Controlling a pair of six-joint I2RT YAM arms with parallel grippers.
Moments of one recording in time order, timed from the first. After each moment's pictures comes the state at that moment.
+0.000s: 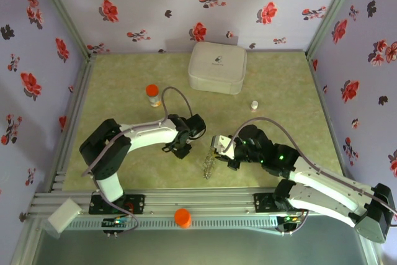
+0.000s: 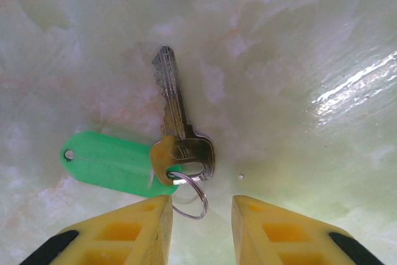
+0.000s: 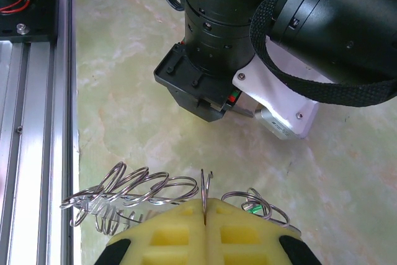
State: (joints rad) left arm -0.96 1.76 1.09 -0.87 -0.19 -0.17; right arm 0.94 0.82 0.59 -0.40 -0.27 -0.40
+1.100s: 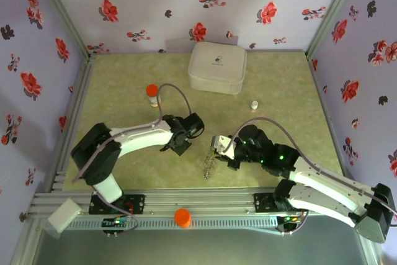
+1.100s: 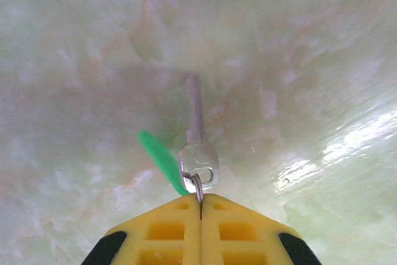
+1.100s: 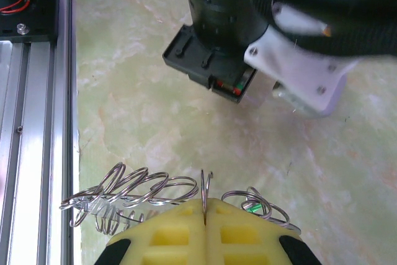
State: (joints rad) left arm -0.96 1.63 1.05 -0.81 -0.32 -0.15; right arm 0.94 0.82 0.59 -0.40 -0.27 -0.40
